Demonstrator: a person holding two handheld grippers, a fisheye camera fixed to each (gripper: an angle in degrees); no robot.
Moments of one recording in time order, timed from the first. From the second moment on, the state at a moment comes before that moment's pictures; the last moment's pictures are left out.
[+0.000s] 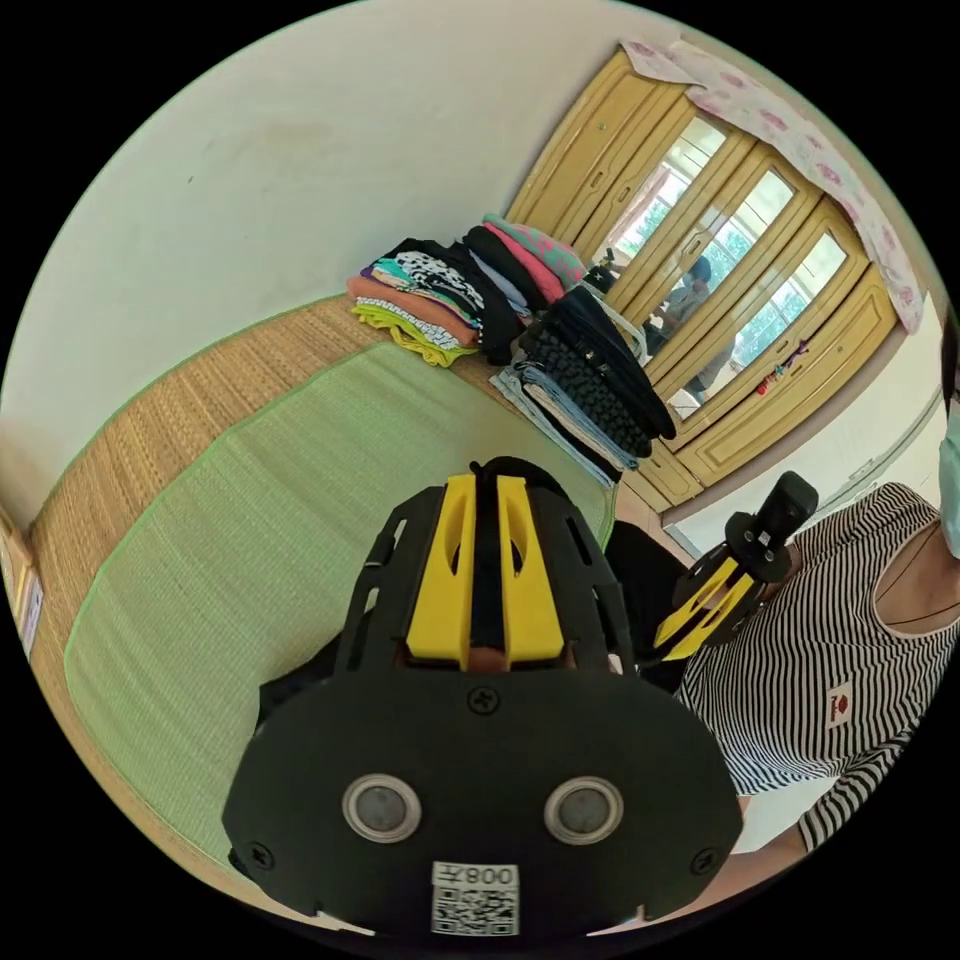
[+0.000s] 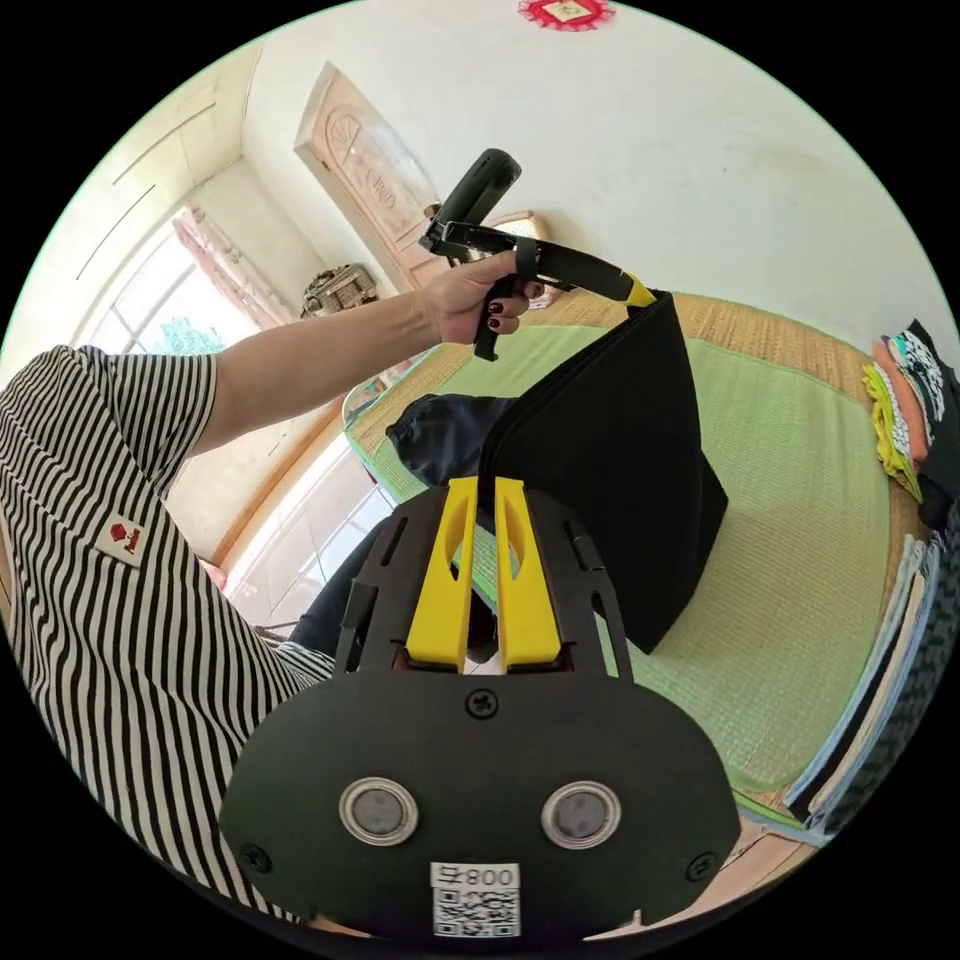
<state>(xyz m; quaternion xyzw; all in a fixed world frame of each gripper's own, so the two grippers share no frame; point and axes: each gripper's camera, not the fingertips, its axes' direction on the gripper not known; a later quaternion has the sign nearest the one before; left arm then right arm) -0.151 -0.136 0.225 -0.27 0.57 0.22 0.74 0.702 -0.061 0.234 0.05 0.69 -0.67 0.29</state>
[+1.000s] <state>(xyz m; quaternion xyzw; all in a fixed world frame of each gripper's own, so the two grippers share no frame) -0.423 0.065 0.297 -0.43 0.44 0.01 0.79 0.670 -0.302 0.457 -0.12 0.77 -0.50 0.38</state>
